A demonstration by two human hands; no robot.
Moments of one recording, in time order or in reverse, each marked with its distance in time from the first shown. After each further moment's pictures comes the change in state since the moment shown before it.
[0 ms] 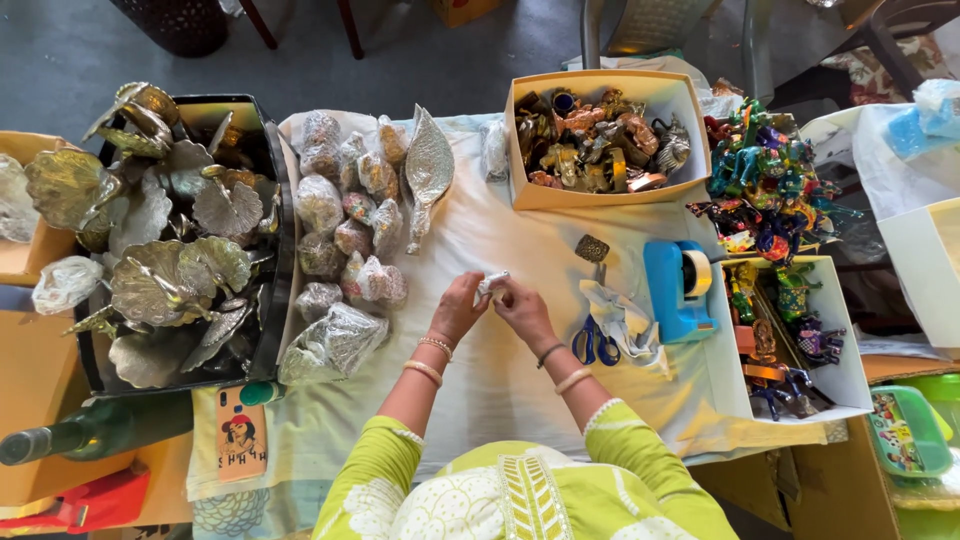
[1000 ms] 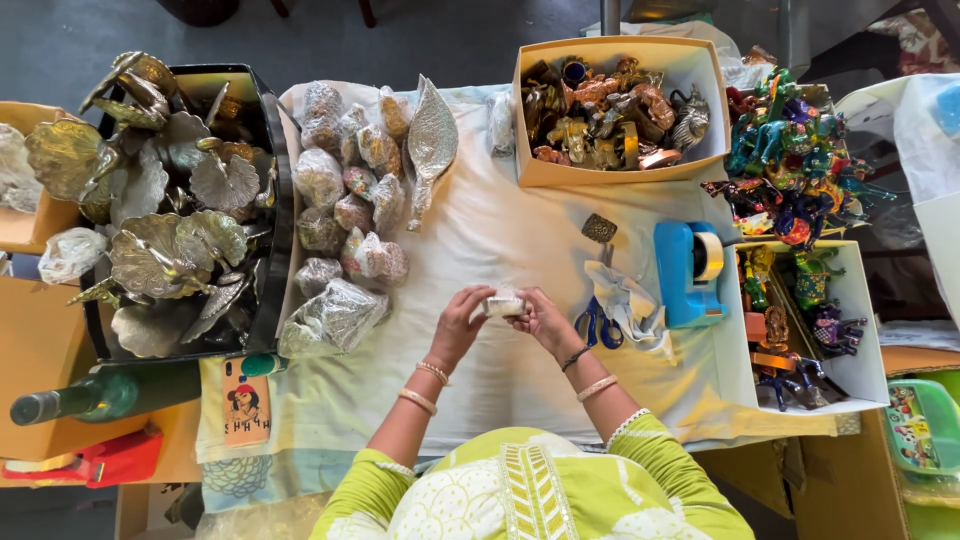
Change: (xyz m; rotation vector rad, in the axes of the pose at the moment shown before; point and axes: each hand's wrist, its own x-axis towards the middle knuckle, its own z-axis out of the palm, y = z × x) left_hand -0.048 0.062 -0.024 -0.075 0.082 -0.060; right_hand -0.041 0.095 0.018 1.275 -0.331 0.835
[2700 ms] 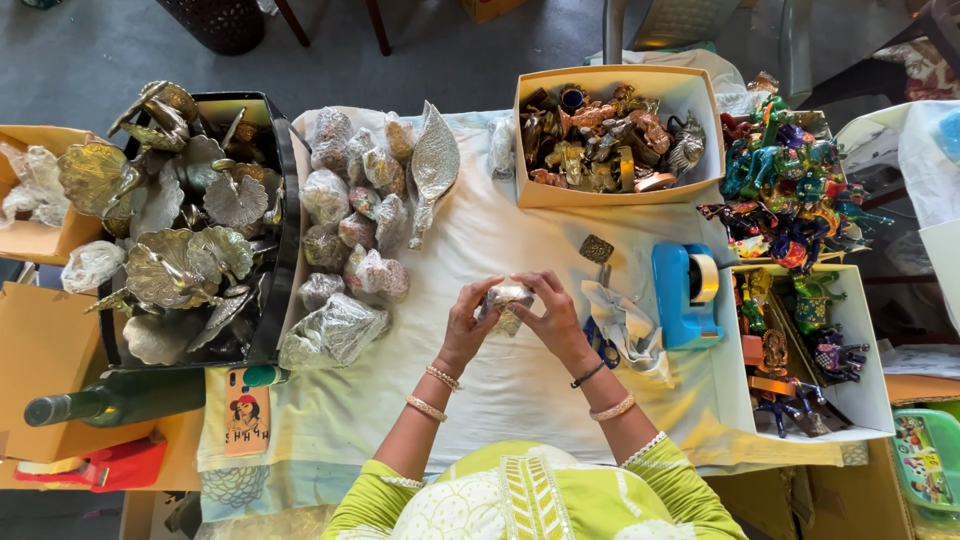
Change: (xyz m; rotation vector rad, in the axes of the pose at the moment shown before) left_hand 0.047 0.051 -0.005 -0.496 0.055 -0.158; right_hand -0.128 -0.128 0.122 -1.100 0.065 -1.121
